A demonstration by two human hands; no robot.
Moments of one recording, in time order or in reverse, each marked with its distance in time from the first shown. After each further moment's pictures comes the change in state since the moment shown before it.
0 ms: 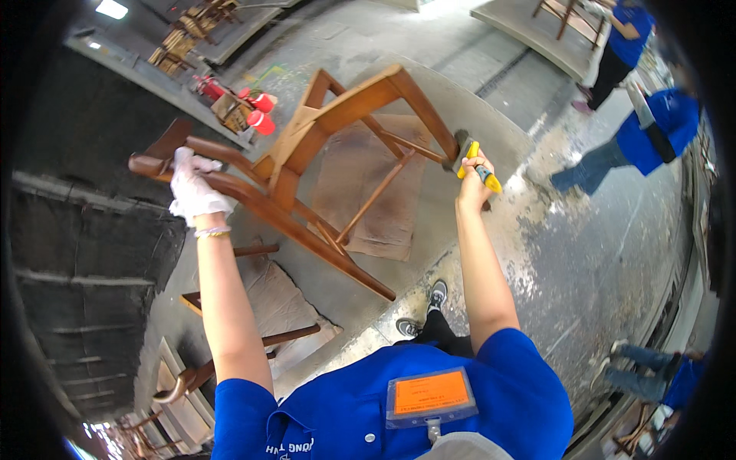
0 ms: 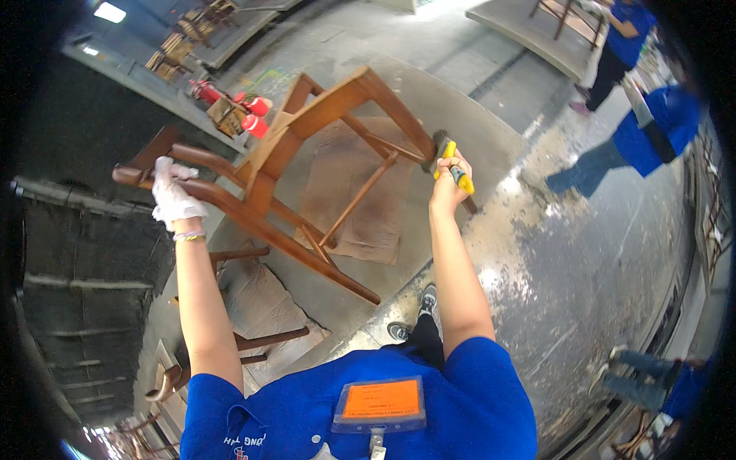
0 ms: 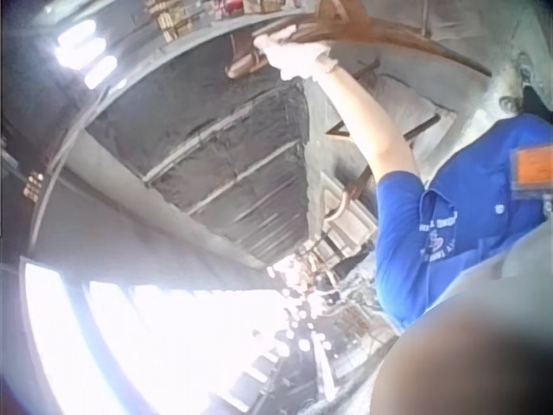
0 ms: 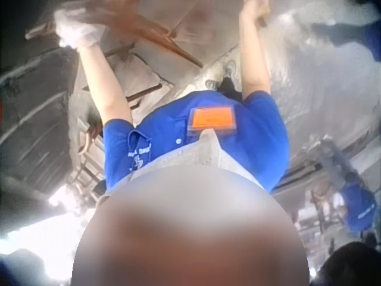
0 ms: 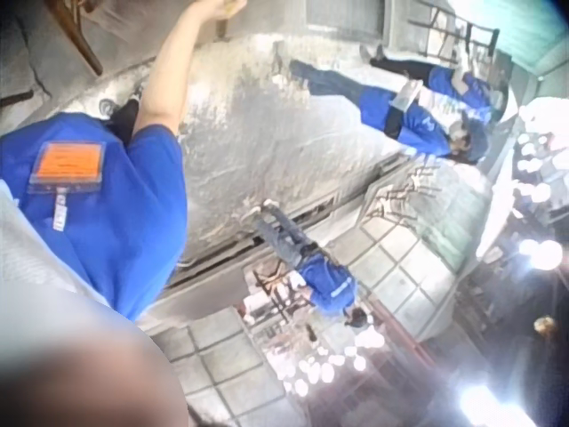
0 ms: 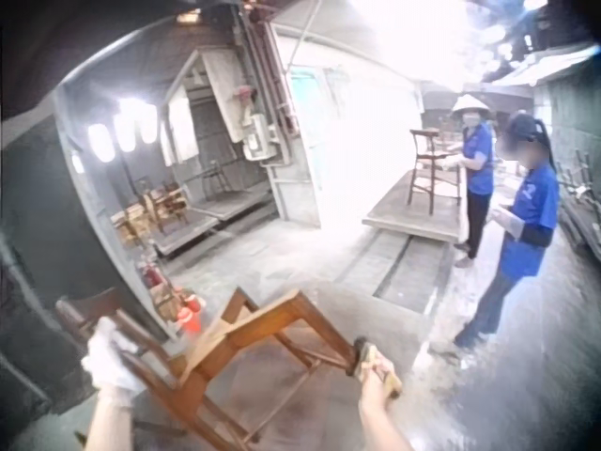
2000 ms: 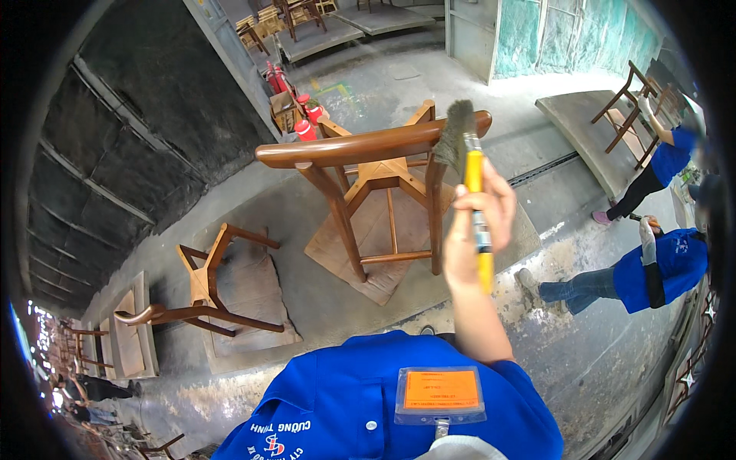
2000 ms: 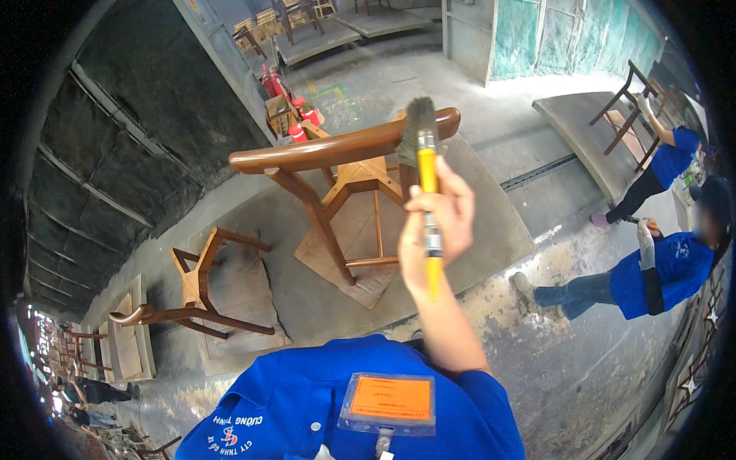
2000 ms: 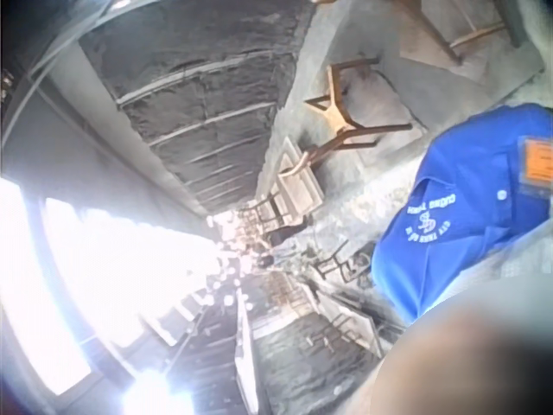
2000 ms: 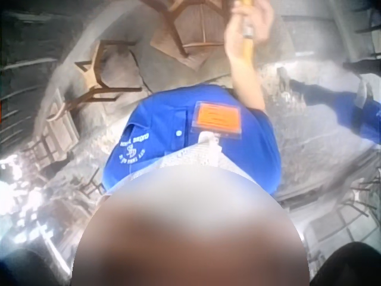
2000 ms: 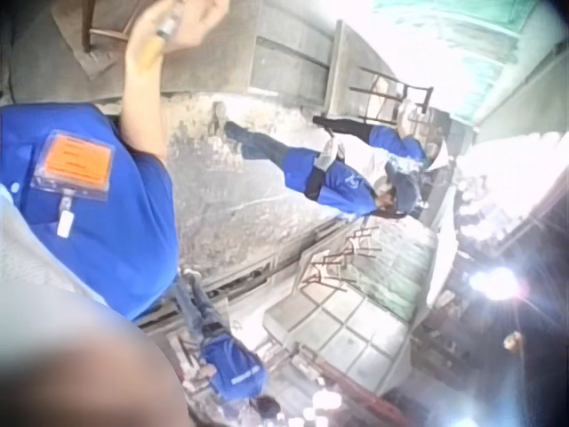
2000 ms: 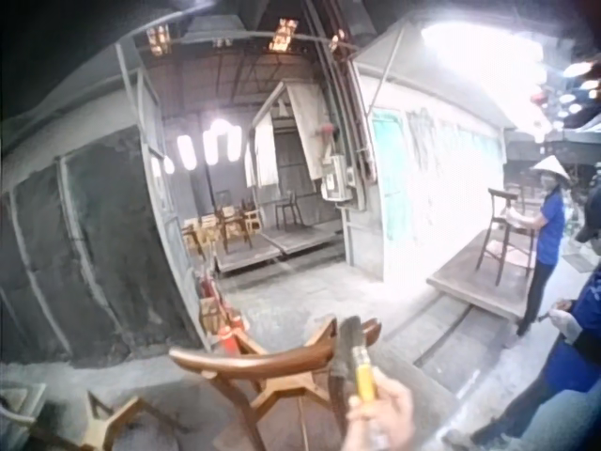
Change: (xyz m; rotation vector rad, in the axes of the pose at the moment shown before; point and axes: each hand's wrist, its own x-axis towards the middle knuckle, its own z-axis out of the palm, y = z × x) left_hand -0.448 -0.164 -0.081 1.441 -0.603 -1.116; right_hand 0.078 -0.279 0.061 0.068 -0.439 -0.740
